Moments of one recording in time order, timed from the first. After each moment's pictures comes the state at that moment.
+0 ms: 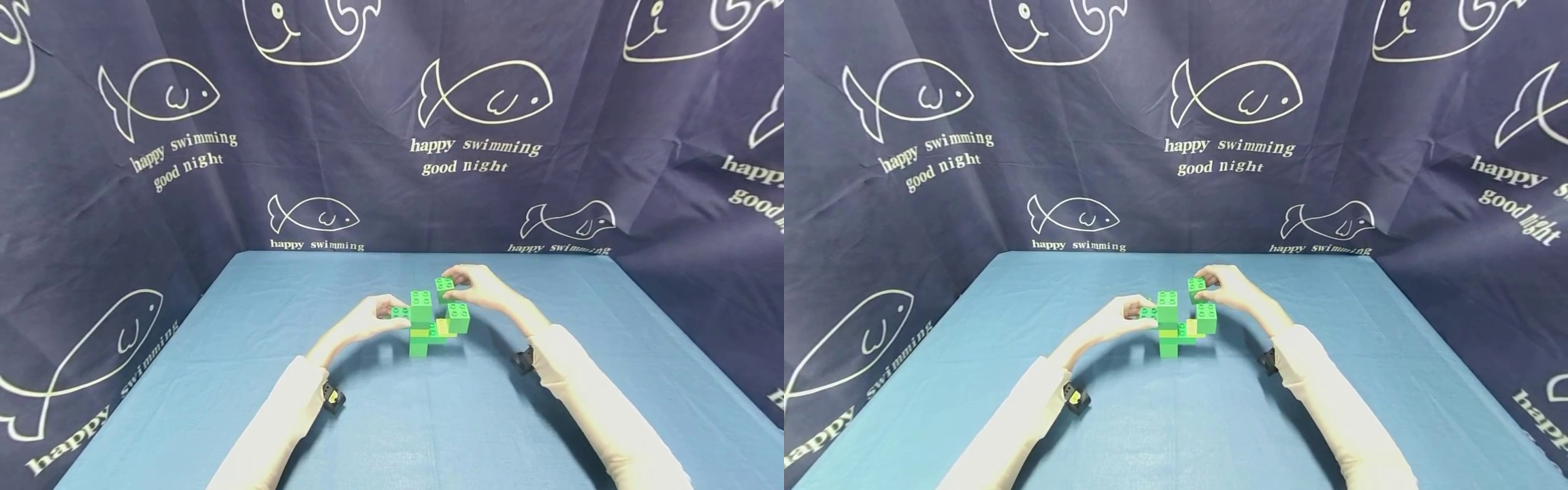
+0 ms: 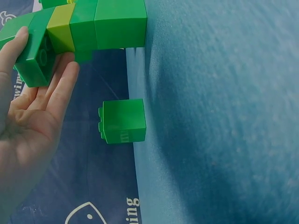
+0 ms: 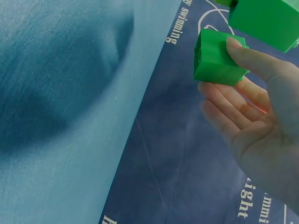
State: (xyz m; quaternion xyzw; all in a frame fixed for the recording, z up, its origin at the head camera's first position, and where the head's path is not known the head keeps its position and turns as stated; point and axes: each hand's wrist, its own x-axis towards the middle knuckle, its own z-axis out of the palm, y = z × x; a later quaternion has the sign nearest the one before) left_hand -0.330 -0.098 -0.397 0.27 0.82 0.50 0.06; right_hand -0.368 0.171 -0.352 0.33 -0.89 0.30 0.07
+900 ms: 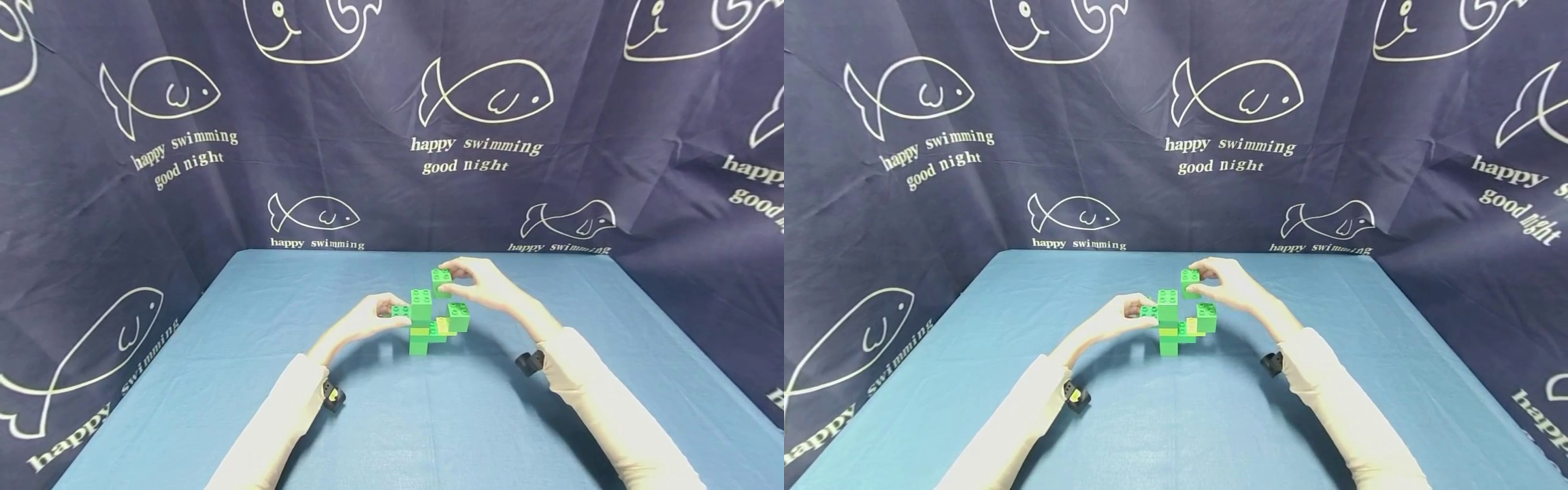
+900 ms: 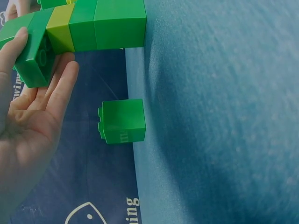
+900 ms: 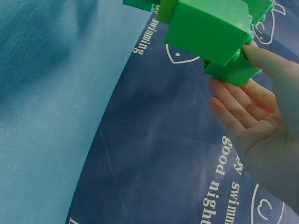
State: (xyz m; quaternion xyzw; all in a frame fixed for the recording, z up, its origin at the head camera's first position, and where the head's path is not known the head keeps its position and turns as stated) left_hand -0.327 -0.098 -0.395 0.27 0.82 0.49 0.07; right_hand -0.343 0.165 -0.326 0.35 -0.88 0.30 0.11
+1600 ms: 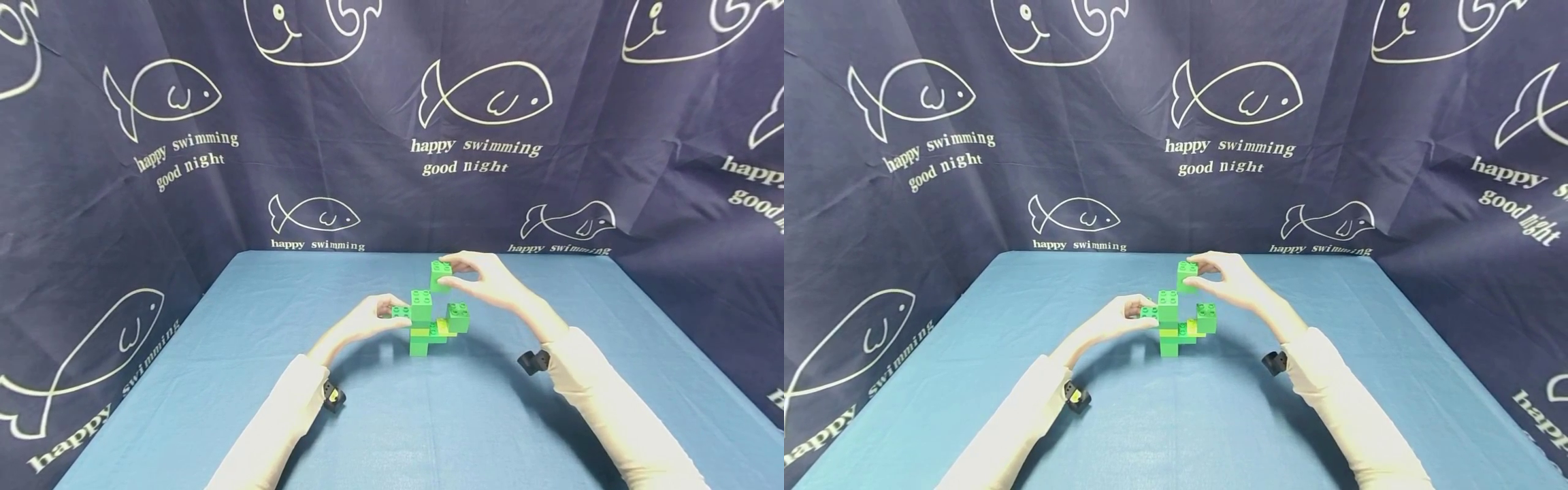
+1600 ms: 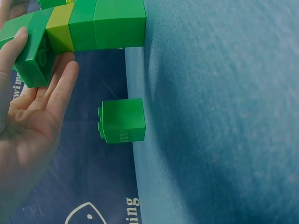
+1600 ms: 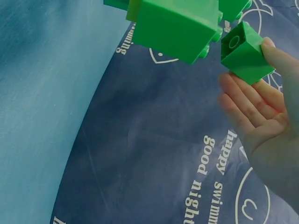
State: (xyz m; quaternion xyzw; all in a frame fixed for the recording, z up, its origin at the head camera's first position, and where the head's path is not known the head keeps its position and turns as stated) left_hand -0.323 -0.097 -0.389 0.26 0.82 0.50 0.07; right_hand -0.333 0.164 -0.311 0.36 -0.86 0.33 0.14
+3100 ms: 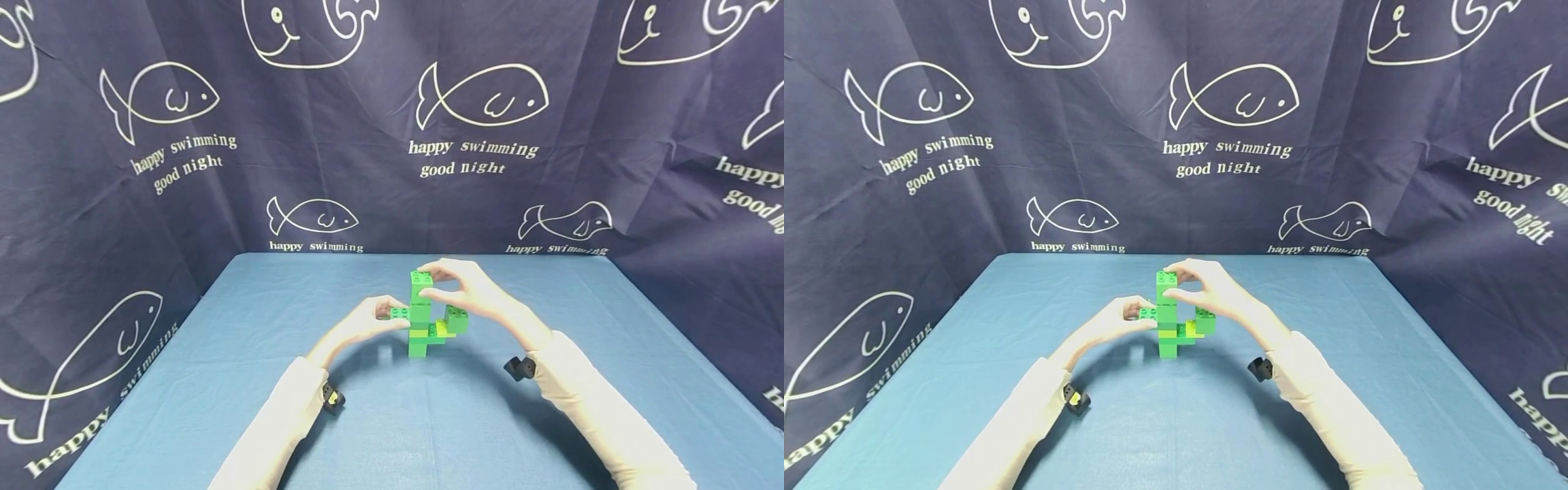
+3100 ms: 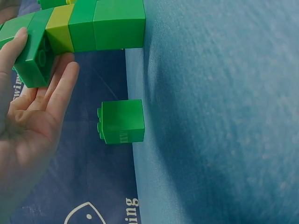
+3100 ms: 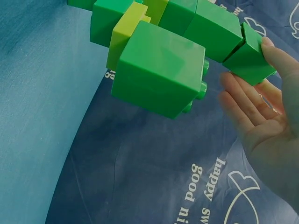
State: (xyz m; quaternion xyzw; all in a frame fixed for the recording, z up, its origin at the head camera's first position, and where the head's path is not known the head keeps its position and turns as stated) left_hand -0.328 -0.097 -0.397 0.27 0.83 0.49 0.06; right_hand -0.319 0.139 -0.312 0.43 -0.82 0.34 0.15
